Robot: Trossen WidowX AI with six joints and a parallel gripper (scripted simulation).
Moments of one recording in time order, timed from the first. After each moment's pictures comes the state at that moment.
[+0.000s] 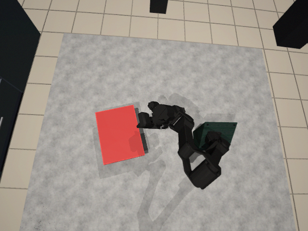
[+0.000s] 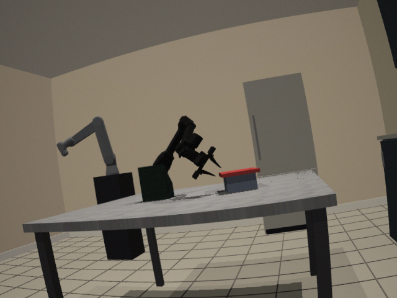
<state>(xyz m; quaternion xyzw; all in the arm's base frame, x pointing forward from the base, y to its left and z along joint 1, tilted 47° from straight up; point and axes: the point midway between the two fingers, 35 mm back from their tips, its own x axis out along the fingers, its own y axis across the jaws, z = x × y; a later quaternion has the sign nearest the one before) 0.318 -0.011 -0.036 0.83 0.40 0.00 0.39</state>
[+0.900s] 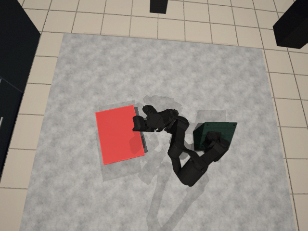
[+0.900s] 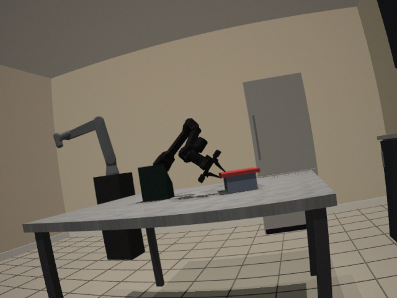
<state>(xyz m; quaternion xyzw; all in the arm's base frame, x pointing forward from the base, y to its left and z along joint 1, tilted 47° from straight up) 0.339 0.014 -0.042 0.83 0.40 0.01 0.38</state>
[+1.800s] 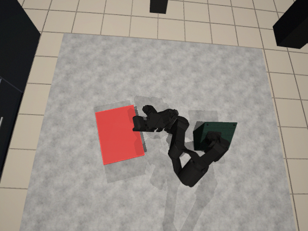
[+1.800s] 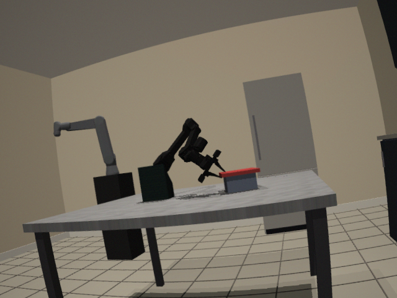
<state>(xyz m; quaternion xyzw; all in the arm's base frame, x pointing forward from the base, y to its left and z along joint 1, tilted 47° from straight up) 0.339 0.014 -0.041 0.83 0.40 0.00 0.38</state>
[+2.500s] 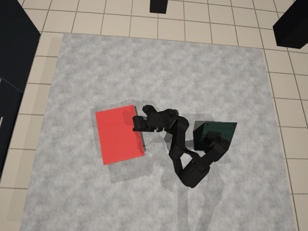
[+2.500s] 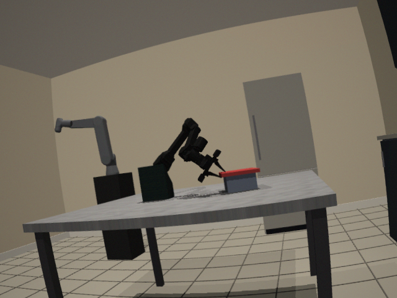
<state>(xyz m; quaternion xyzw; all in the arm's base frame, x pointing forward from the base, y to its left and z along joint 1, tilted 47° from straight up) 0.339 0.013 -0.040 0.83 0.40 0.00 0.38</state>
